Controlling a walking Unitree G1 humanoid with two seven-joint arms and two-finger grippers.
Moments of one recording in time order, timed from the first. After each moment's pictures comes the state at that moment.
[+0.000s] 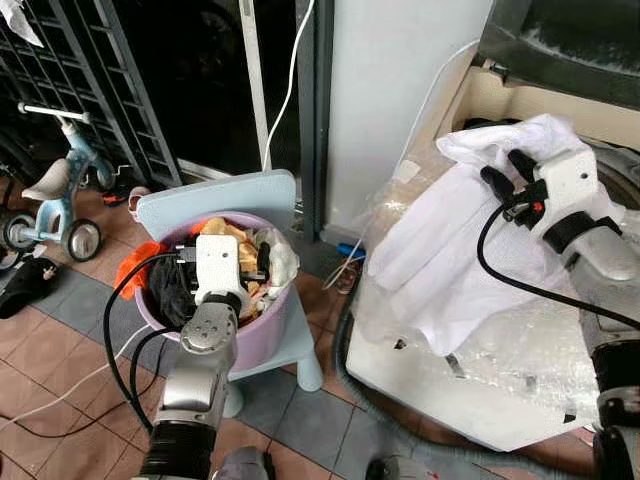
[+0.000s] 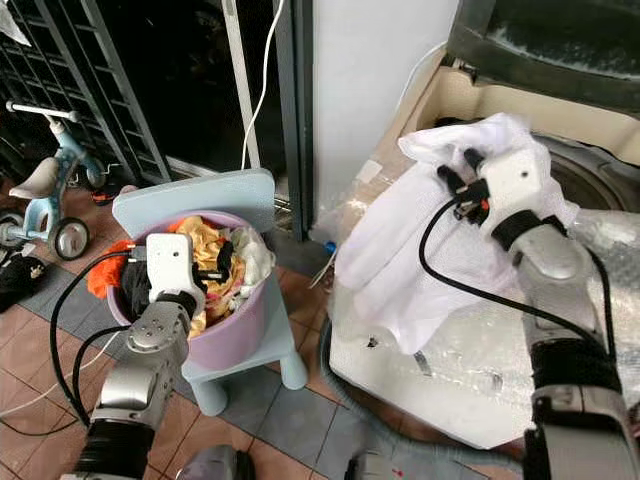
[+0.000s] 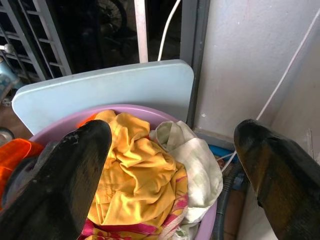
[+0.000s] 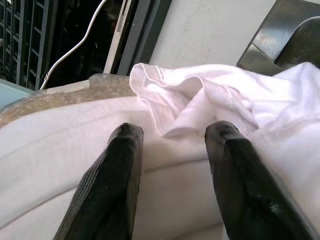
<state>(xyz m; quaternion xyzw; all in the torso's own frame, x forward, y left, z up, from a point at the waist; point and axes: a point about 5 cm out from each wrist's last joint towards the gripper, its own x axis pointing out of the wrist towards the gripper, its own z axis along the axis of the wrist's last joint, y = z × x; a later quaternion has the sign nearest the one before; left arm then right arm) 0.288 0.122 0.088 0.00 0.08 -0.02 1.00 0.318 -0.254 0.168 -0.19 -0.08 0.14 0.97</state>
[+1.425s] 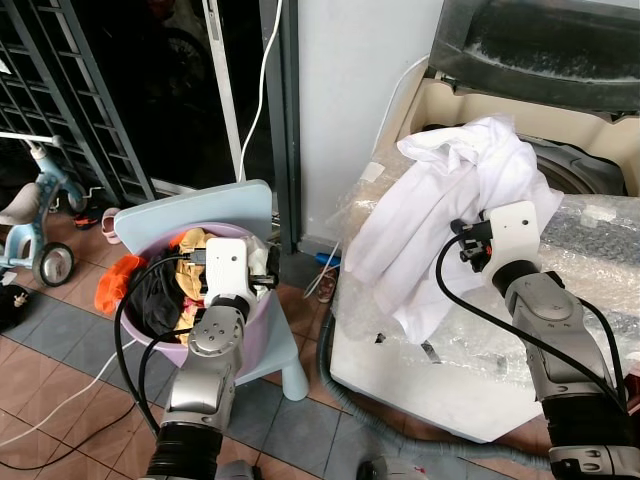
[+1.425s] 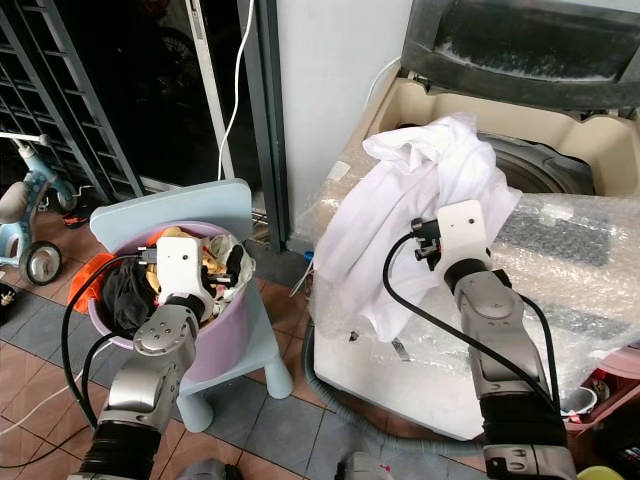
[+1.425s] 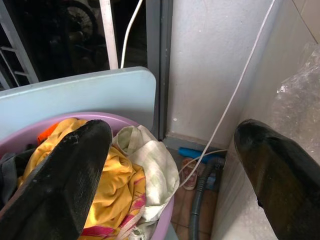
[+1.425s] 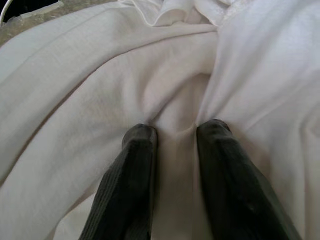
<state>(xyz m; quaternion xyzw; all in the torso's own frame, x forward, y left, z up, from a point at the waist) 0.287 0.115 0.084 0.00 0.09 -0.03 1.00 0.308 -0.220 0.130 -0.13 0.07 0.05 0.99</state>
